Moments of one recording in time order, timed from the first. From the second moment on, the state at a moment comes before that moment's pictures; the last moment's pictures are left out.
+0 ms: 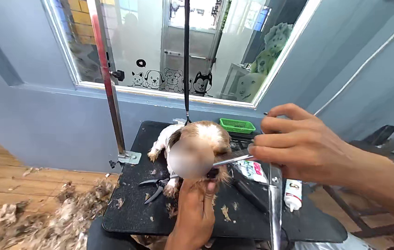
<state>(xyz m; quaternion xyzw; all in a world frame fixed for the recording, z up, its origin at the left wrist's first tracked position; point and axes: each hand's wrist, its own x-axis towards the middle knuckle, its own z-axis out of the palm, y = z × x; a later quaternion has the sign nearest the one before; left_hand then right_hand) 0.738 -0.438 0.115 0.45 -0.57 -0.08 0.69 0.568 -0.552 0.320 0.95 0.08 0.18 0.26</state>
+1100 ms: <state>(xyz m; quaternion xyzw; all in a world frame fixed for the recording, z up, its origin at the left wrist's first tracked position) 0.747 -0.432 0.117 0.51 -0.64 0.07 0.57 0.495 -0.508 0.015 0.64 -0.65 0.23 -0.34</state>
